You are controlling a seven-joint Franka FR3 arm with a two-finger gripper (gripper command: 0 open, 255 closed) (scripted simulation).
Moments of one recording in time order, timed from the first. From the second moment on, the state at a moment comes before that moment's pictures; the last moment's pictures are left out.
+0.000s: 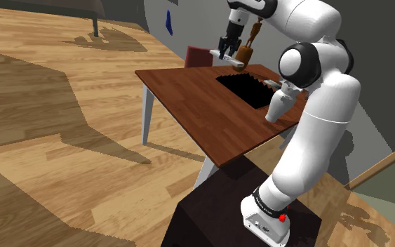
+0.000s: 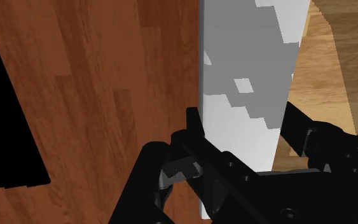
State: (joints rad) arm -0.16 0.29 -0.32 -1.25 0.08 1.52 -0.32
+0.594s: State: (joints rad) arm -0.24 0.23 -0.37 -1.33 0.07 1.53 -0.46
